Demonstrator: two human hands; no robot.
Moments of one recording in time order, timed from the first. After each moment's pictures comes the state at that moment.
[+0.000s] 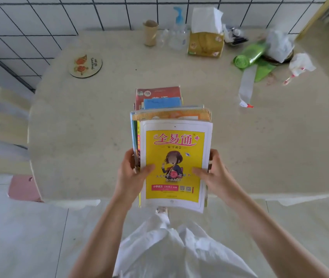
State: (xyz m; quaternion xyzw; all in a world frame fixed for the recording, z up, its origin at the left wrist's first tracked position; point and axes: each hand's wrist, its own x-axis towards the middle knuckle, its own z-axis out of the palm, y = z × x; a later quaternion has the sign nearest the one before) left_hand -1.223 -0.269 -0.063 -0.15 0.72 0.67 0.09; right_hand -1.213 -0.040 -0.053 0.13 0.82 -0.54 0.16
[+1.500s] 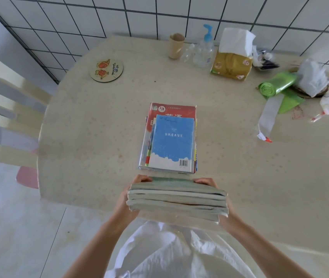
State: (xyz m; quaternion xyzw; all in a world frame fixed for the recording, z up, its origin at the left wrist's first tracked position) left_hand -1.229 -0.289 -0.156 -0.11 0.79 0.59 0.09; right_hand -1.255 -0.003 -0.093 -0.02 0.81 -0.52 0.25
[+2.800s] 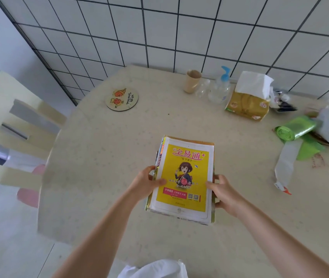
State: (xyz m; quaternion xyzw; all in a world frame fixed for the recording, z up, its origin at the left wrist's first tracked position) left_hand -1.407 -0.292 -0.092 -0.25 0.76 0.54 0.27; right_hand -1.435 -0.050 -0.082 0.24 0.73 -0.53 0.37
